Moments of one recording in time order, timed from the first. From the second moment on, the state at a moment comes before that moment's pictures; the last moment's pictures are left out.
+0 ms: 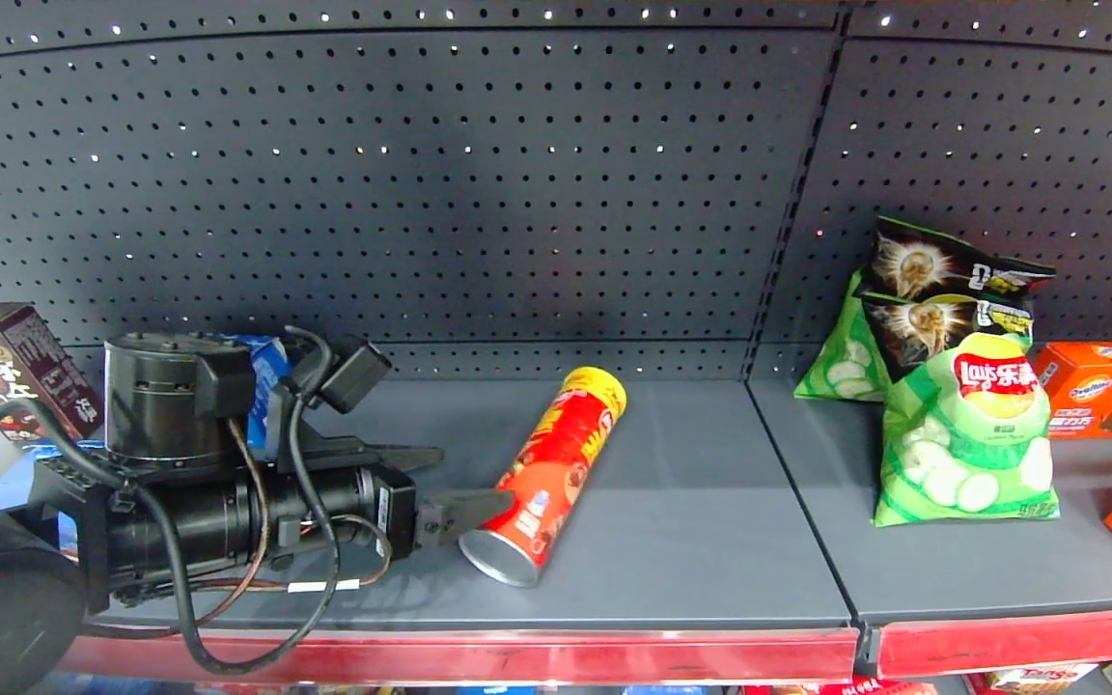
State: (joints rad) left arm -0.37 1.60 -0.66 -0.53 -0.44 -0.09; right arm -0.02 0.21 -0.98 0.66 -0.55 -0.23
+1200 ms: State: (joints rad) left arm -0.47 1.64 -1.13 -0.19 -0.18 -0.14; right arm -0.03 0.19 -0.96 0.67 -0.55 -0.23
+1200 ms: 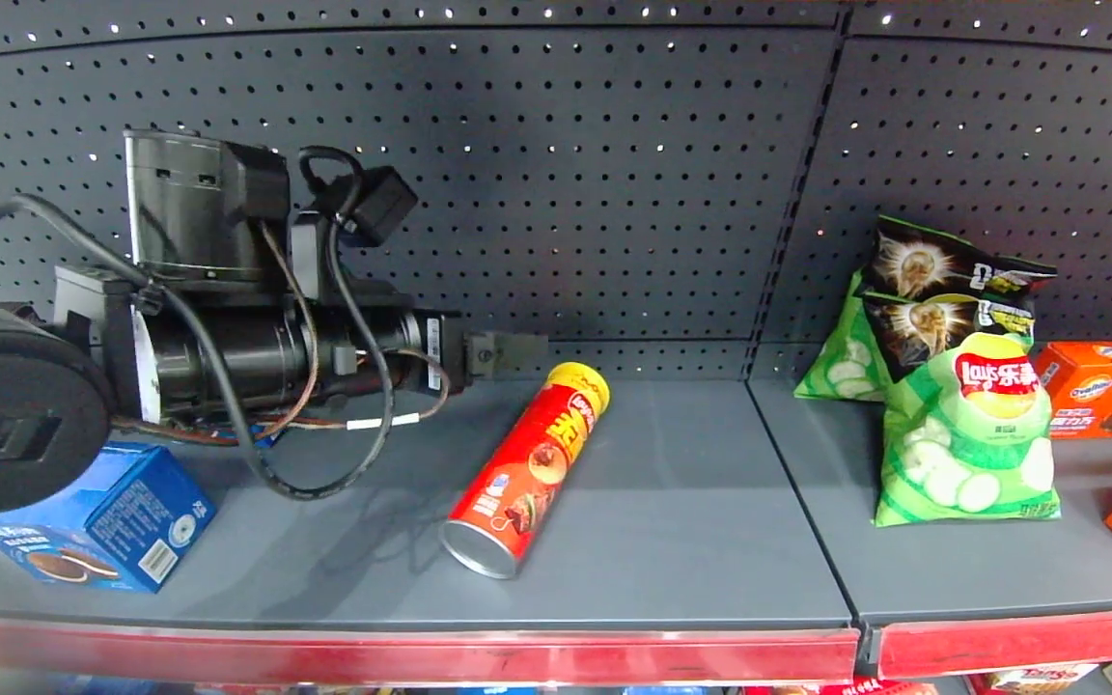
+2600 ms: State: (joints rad) left arm -0.46 1.82 -1.82 0.81 -0.10 0.20; right arm -0.03 0.12 -0.93 0.80 -0.55 -0.23
